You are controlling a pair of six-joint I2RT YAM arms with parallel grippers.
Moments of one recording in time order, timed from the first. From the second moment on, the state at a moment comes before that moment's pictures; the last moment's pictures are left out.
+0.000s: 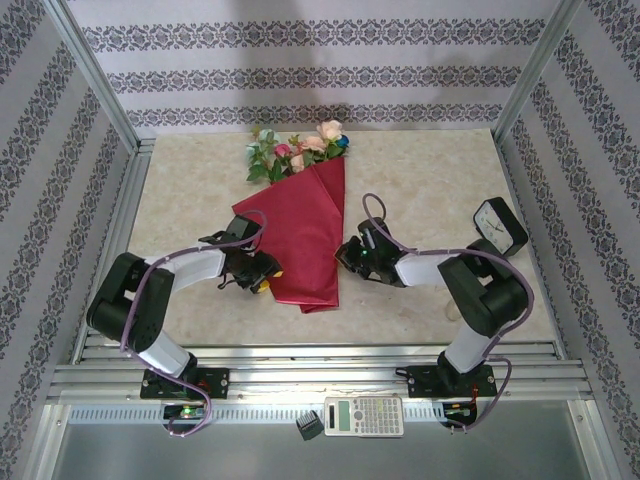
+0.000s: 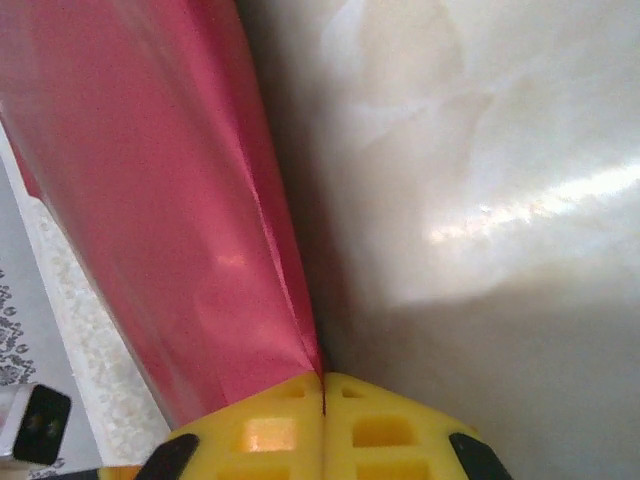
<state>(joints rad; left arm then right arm) -0.37 1.60 0.78 -0.39 0.38 -1.08 0.54 1.69 0.67 0.24 -0.26 1.23</state>
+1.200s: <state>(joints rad) -0.41 1.36 0.92 -0.55 0.32 -1.11 -0.21 1.51 0.84 -0.78 0.04 0.71</state>
